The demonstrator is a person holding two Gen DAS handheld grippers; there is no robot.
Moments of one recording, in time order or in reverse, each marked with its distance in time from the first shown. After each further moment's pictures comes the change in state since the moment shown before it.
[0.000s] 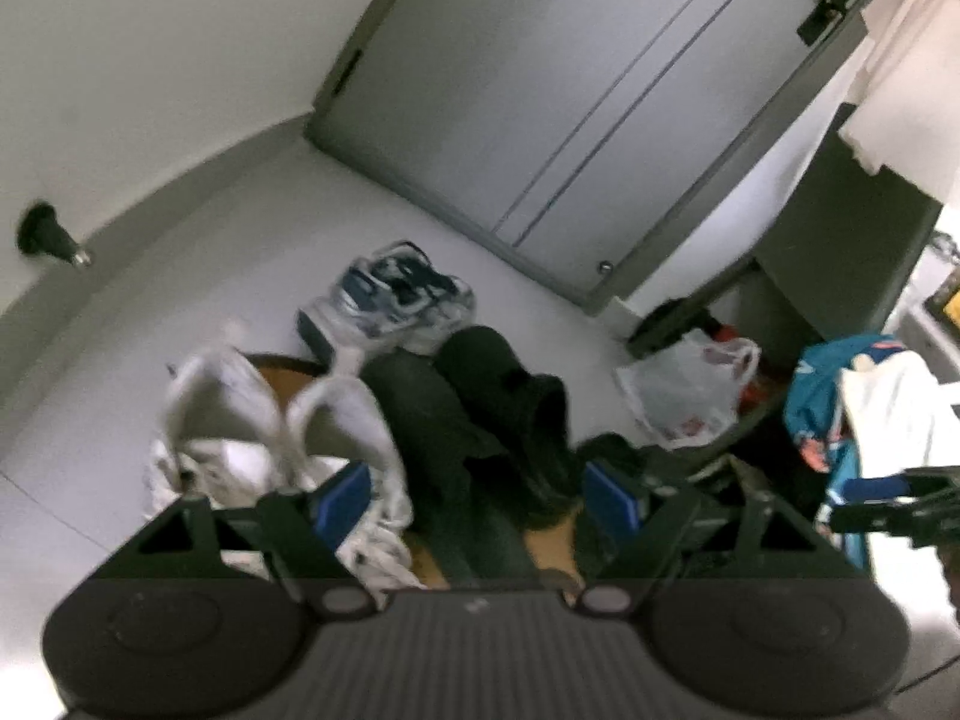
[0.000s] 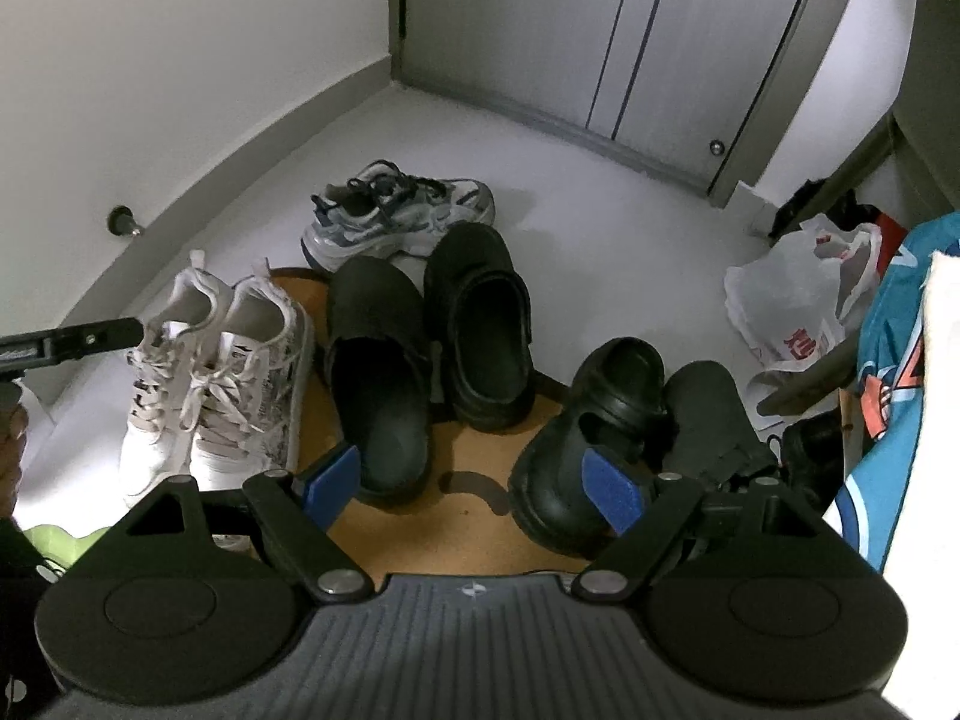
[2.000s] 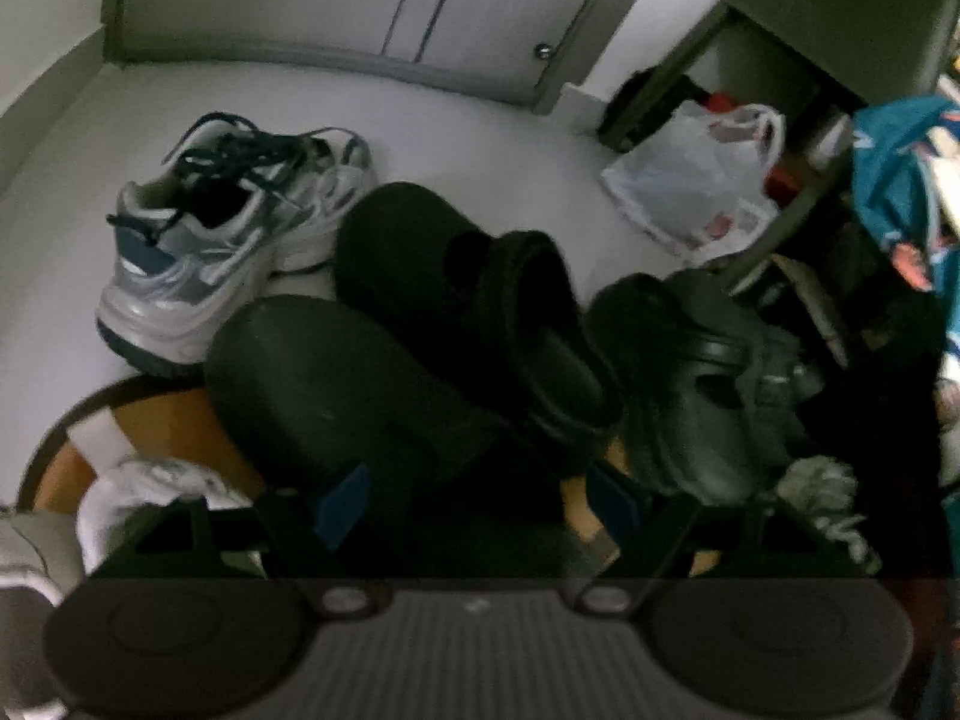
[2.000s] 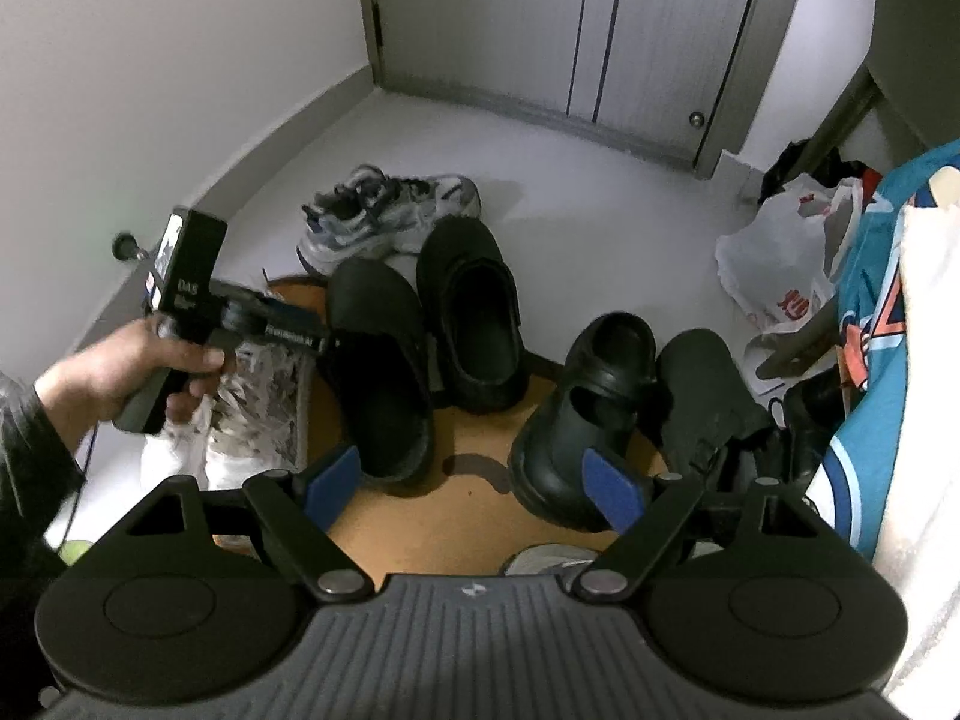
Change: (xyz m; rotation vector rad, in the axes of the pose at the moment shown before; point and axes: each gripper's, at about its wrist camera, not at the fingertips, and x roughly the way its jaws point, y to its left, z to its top) left arm 0.214 -0.037 0.027 0.342 0.374 0.009; right arm -0.007 -0.028 -0.014 0.086 0.044 0.011
